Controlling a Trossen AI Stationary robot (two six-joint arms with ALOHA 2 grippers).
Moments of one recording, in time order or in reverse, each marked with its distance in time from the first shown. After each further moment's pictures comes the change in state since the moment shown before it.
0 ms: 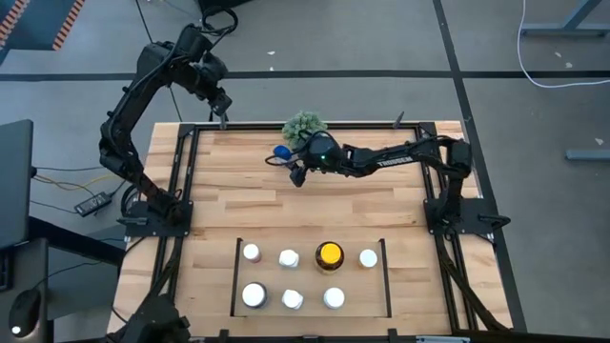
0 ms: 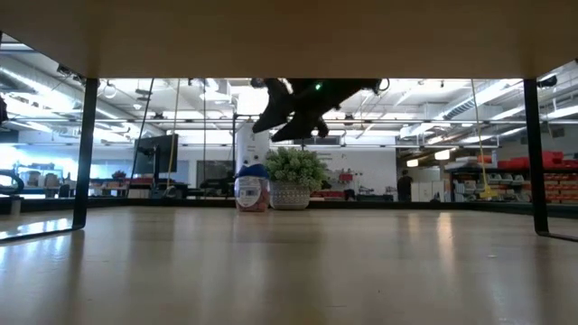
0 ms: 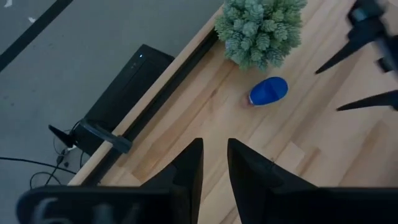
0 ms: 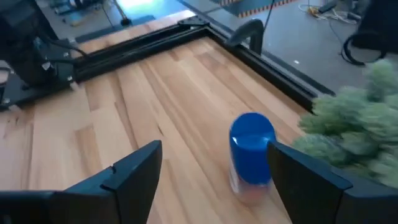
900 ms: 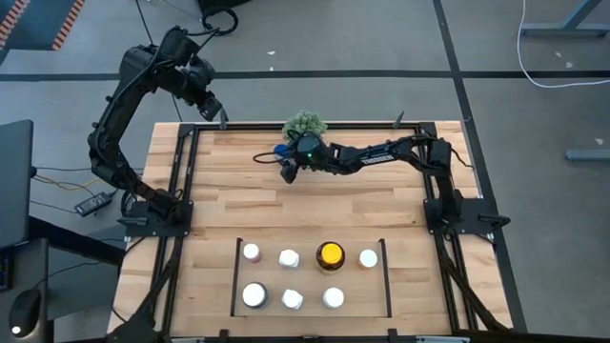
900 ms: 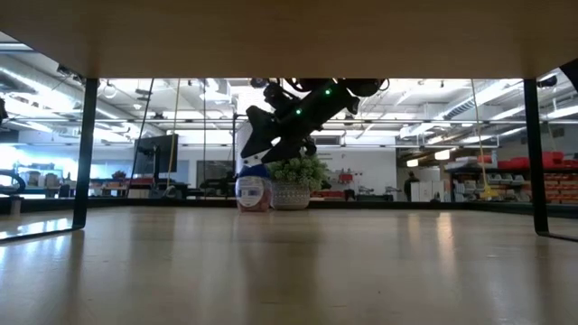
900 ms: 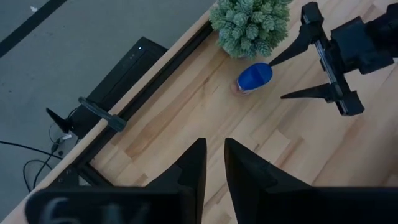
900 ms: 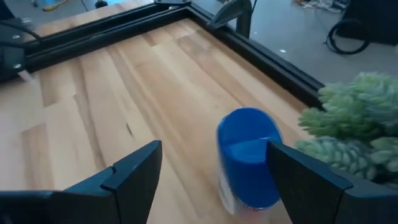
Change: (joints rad) left arm 0.000 -0.097 0.000 -0.089 -0.001 -0.052; right arm -0.033 0.170 0.141 -0.024 0.032 -0.017
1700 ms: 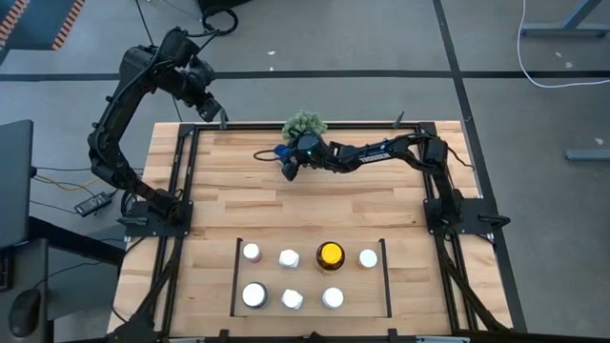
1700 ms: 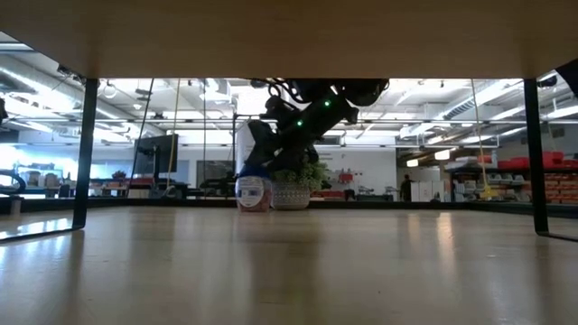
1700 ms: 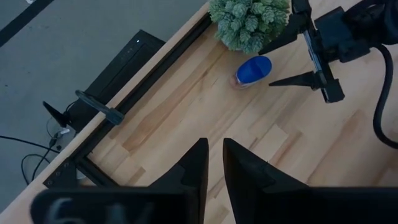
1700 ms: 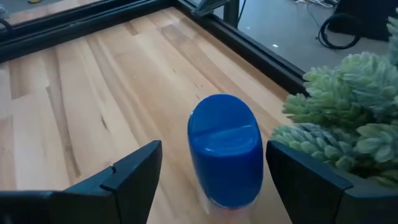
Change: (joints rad) left arm 0.000 0.000 0.000 -0.025 0.000 0.001; right arm -0.030 0.037 0.000 0.017 -0.005 -0.013
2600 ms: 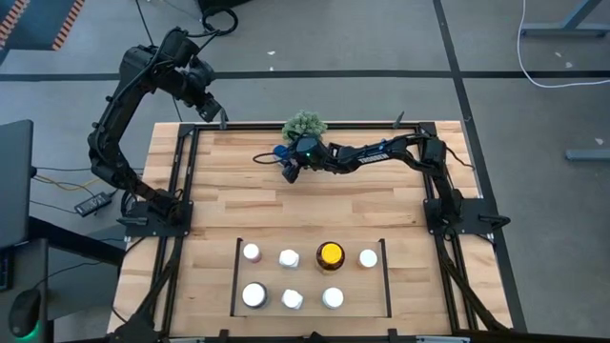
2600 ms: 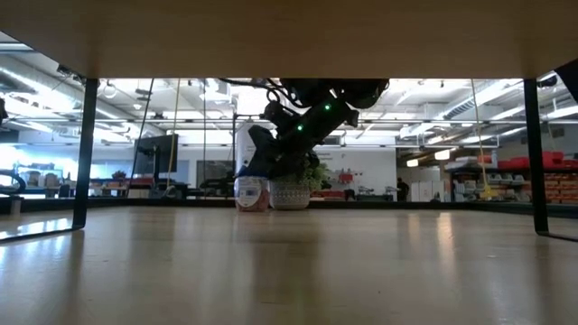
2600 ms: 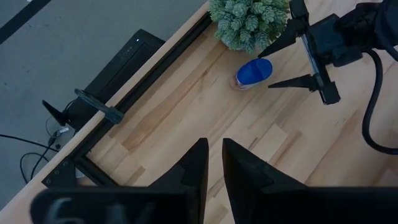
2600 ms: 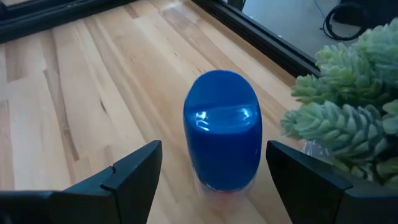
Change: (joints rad) left arm 0.000 0.000 0.000 -0.003 0.000 -0.006; right arm 0.001 0.013 0.000 -0.029 -0.010 -0.001
